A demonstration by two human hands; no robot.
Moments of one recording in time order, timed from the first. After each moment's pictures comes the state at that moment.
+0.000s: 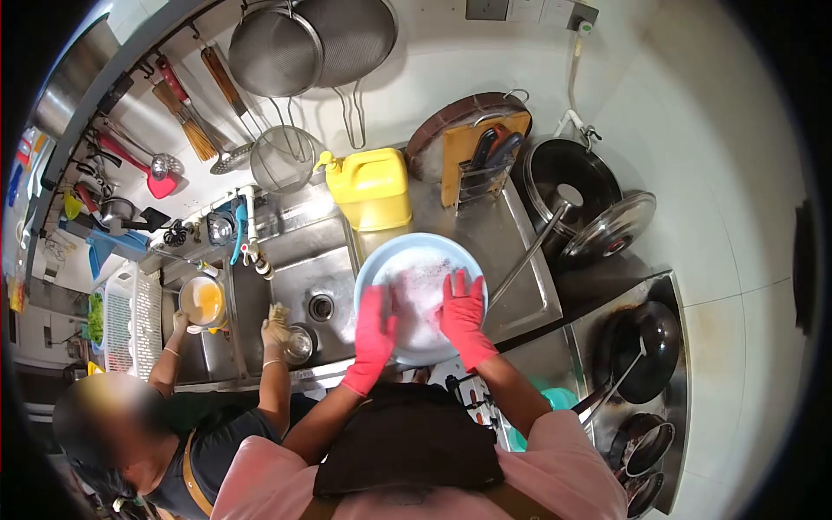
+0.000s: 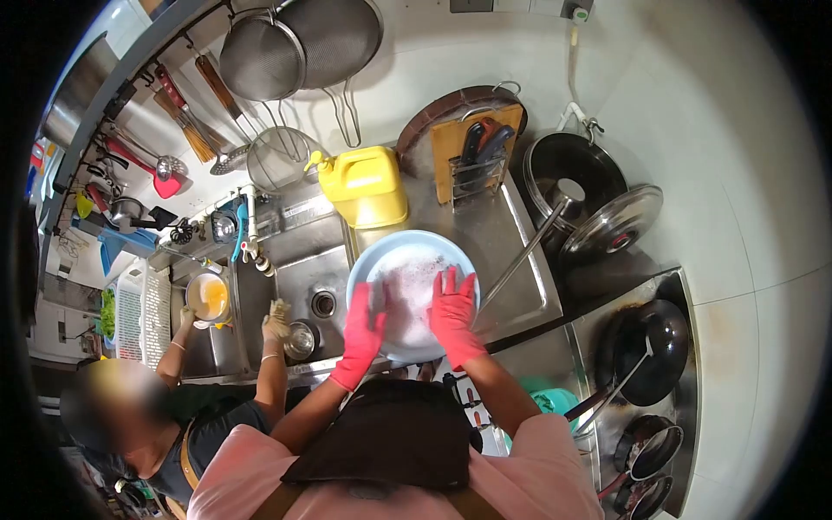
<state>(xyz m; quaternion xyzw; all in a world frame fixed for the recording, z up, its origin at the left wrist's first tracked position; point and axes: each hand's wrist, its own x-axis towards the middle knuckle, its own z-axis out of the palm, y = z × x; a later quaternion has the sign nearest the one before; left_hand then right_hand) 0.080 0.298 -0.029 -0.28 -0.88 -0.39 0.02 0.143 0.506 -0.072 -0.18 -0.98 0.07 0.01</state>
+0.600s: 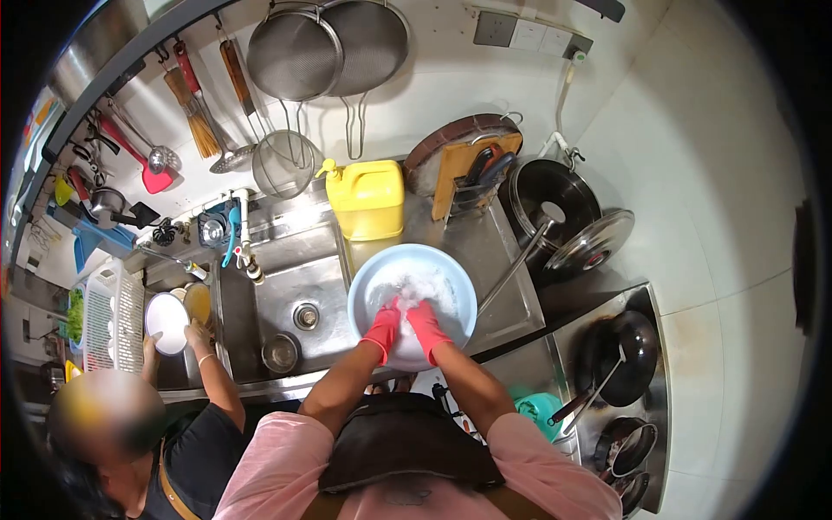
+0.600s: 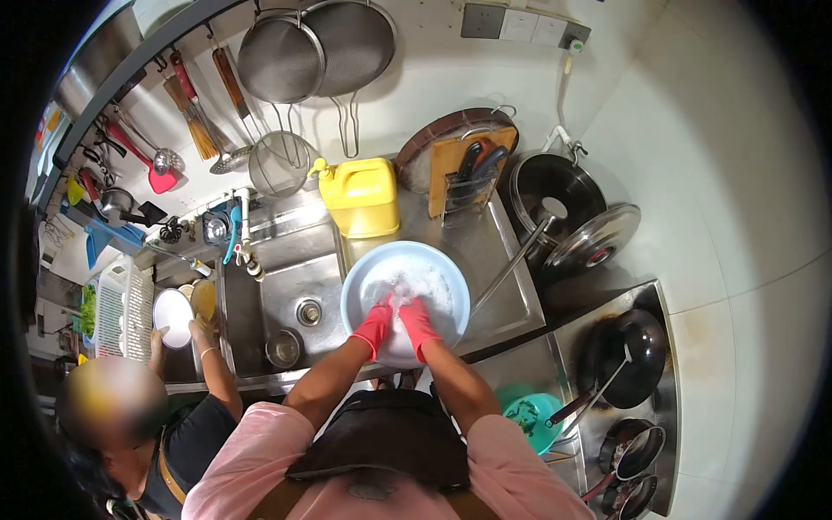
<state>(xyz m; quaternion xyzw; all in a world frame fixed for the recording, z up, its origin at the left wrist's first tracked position) -0.008 0.350 -0.385 0.05 -0.70 -0.61 -0.37 0.085 0.459 -0.164 -0.38 -0.75 0.54 0.07</state>
